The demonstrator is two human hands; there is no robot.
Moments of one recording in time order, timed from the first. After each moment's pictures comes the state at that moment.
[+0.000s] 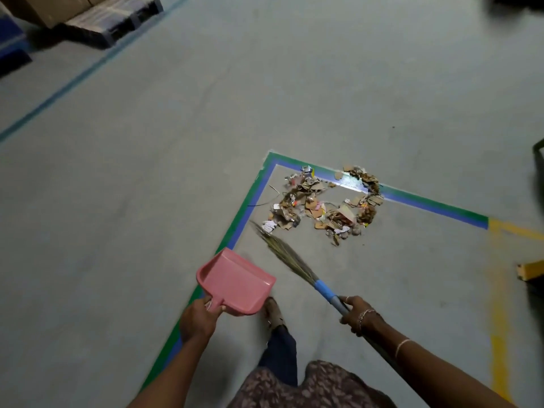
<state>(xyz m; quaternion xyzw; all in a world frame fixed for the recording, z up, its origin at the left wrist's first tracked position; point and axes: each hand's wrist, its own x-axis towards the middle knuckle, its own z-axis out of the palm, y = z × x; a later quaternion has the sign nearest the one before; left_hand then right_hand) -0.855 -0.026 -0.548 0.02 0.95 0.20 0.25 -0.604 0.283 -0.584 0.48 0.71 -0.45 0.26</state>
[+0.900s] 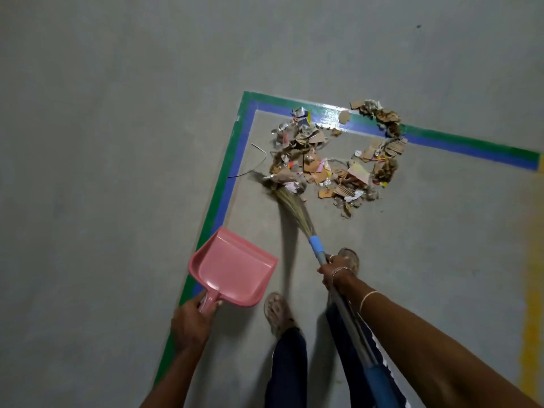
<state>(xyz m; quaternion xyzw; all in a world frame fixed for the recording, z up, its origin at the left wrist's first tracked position) -1.036 0.100 -0.742 0.09 0.94 0.13 0.29 -0.849 0.399 -0.809 0.64 0.51 -0.54 0.19</state>
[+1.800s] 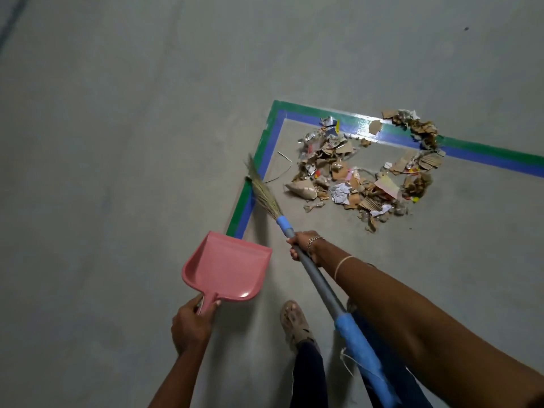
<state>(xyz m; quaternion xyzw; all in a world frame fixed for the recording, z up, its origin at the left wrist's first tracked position) -1.042 0.108 -0.711 -0.02 0.97 0.14 0.22 -0.983 0.438 -0.794 0.54 0.34 -0.73 0.22</state>
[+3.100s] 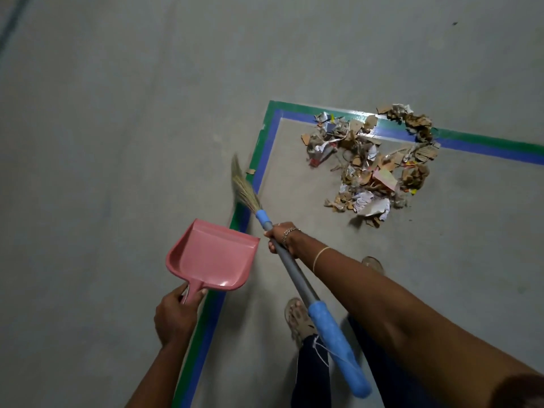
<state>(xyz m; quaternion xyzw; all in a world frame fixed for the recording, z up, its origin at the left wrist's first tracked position) -1.080 0.103 -0.679 0.00 0.97 0.15 0.17 -1.033 0.393 -0.775 0.53 0.37 -0.74 0.18</state>
